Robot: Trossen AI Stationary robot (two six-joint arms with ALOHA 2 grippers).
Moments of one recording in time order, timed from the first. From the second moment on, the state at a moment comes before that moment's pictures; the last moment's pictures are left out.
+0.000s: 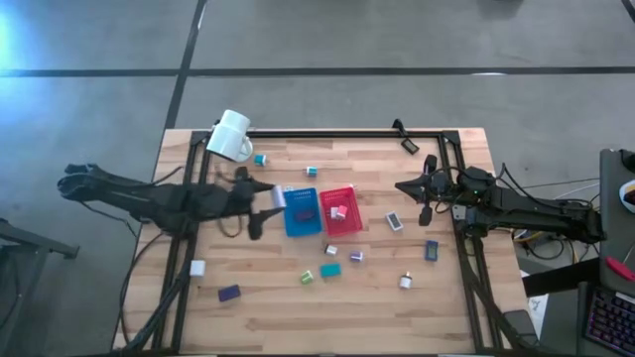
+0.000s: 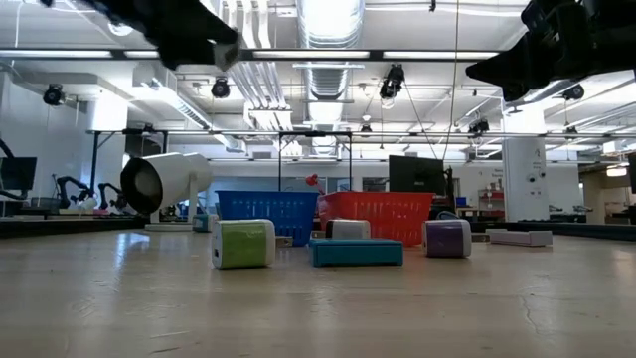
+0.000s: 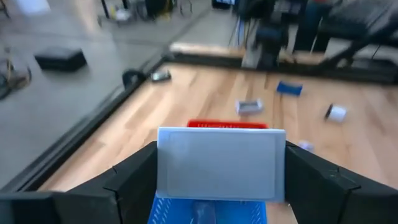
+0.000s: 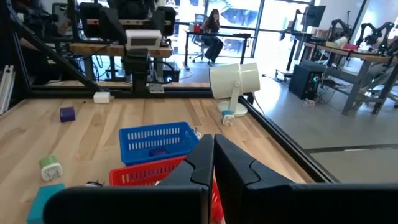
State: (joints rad) left arm -0.15 0.96 0.66 -0.09 -0.43 -0.12; right arm -0.25 0.41 0.26 0.09 -0.05 -0.06
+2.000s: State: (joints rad) left arm -0.20 1.07 0.88 -0.40 -0.32 -0.06; right arm -0.25 0.41 0.25 0.03 -0.06 -0.03
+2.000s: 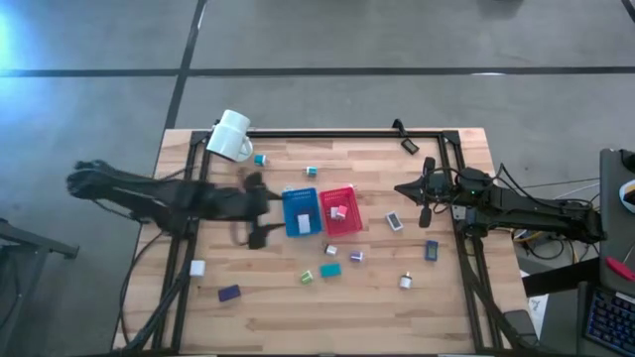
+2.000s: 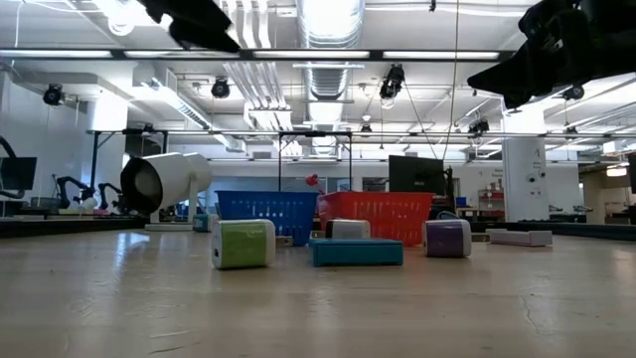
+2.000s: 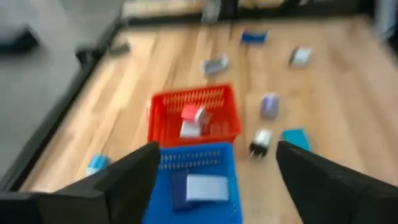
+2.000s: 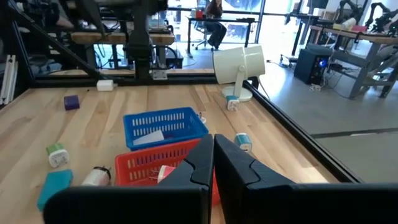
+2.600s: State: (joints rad) left arm -0.19 0.50 0.10 0.39 -0.38 0.14; right arm -0.25 0.42 0.25 0.07 -0.10 -0.02
